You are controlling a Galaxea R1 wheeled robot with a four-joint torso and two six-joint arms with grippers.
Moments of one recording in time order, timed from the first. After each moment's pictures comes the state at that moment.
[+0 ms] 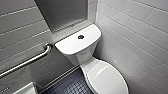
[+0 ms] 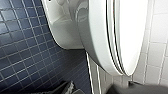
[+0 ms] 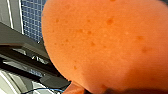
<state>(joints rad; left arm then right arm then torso) 0.83 2.46 -1.56 0.13 -0.02 -0.55 -1.65 2.47 -1.86 -0.15 0.57 0.37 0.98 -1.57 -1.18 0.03</state>
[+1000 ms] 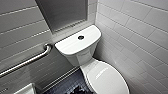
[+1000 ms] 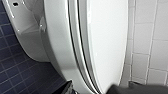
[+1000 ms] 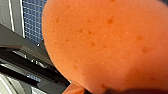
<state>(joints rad) 0.72 2.66 -1.66 0.11 -0.02 -0.60 -1.65 2.48 -1.87 -0.15 0.56 0.38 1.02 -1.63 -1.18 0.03</state>
